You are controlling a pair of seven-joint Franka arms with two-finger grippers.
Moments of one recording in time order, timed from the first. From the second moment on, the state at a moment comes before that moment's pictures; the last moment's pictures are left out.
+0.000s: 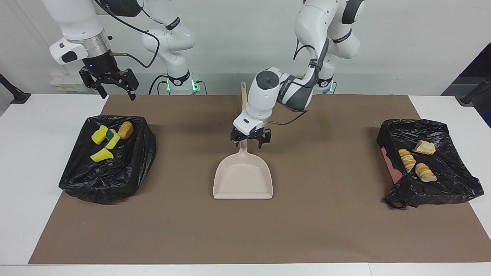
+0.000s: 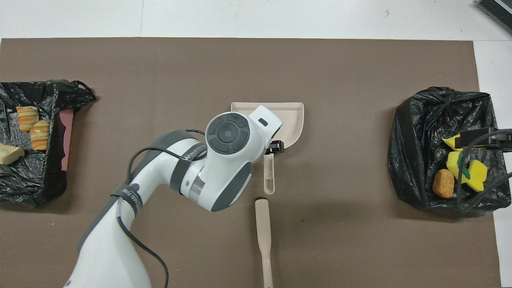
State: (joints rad) left arm -0.67 0.36 0.00 -1.71 -0.14 2.21 -0.61; right arm 0.12 -0.14 -0.18 -1.73 -0.02 1.65 0.05
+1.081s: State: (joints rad) left arm -0.11 0.21 0.01 -1.70 -0.13 2.02 0.14; right arm 0.12 -0.14 -0.13 -1.72 -0.02 1.57 0.05
